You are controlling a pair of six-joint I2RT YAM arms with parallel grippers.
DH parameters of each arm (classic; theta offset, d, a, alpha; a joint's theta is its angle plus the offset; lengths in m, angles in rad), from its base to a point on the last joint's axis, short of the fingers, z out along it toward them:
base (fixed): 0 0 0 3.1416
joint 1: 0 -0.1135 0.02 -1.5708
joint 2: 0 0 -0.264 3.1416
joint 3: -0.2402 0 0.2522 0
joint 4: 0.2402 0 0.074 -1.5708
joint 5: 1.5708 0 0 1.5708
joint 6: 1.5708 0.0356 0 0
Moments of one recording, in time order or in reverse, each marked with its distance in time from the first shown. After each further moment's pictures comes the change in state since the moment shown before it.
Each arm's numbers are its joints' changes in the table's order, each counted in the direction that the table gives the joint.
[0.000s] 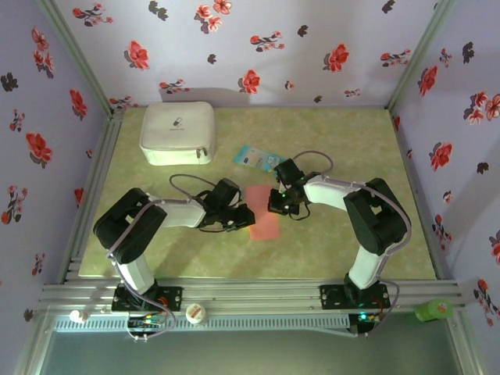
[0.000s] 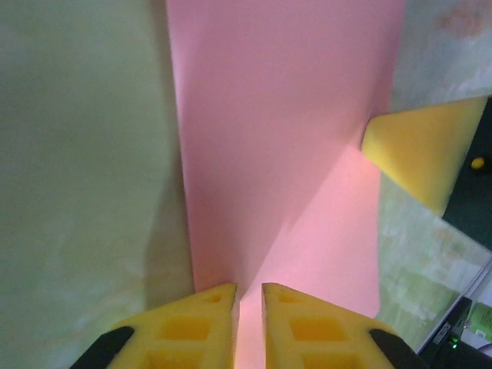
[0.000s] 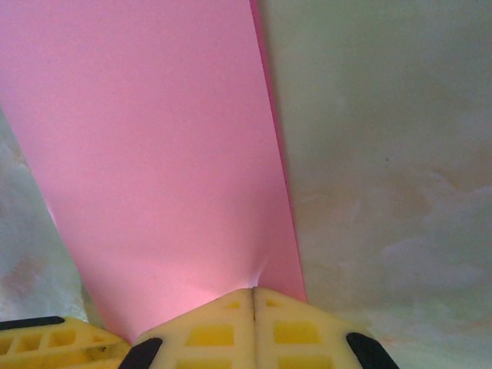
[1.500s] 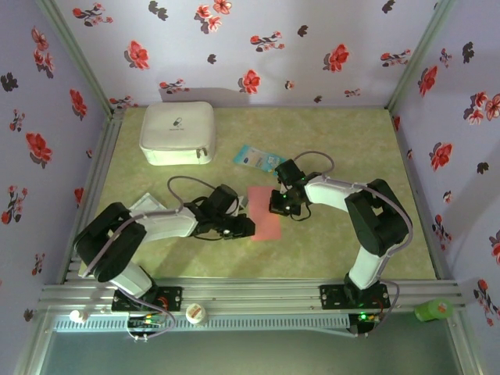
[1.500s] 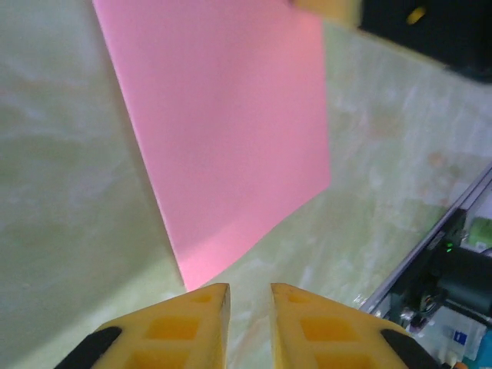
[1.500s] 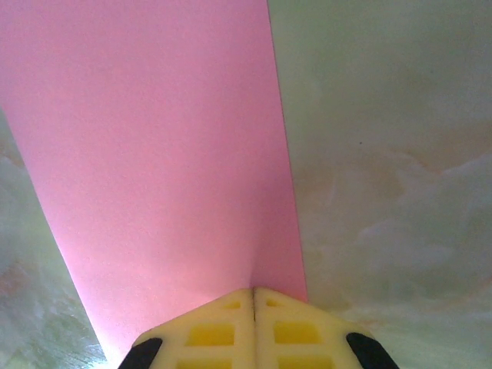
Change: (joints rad) left arm 0.043 0.176 0.059 0.094 0.049 0.076; right arm 0.000 0.013 0.003 0.023 0.011 -0.001
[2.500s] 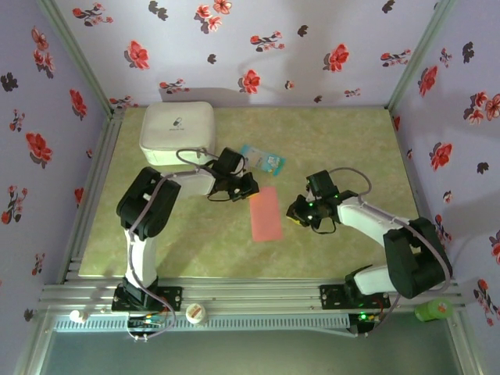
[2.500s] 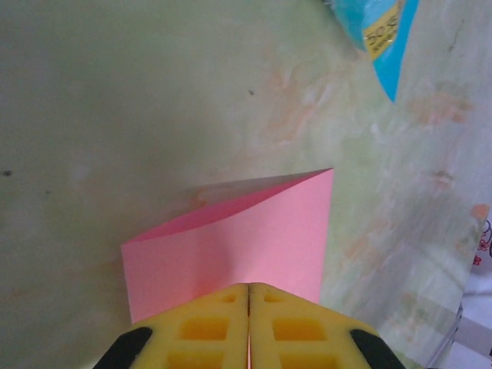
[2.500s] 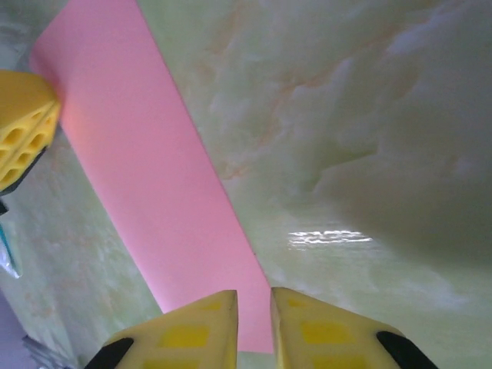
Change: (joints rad) left arm -0.190 -0.443 -0.480 0.064 -0.002 -0.024; right arm 0.145 0.373 0.310 -0.079 -0.138 0.204
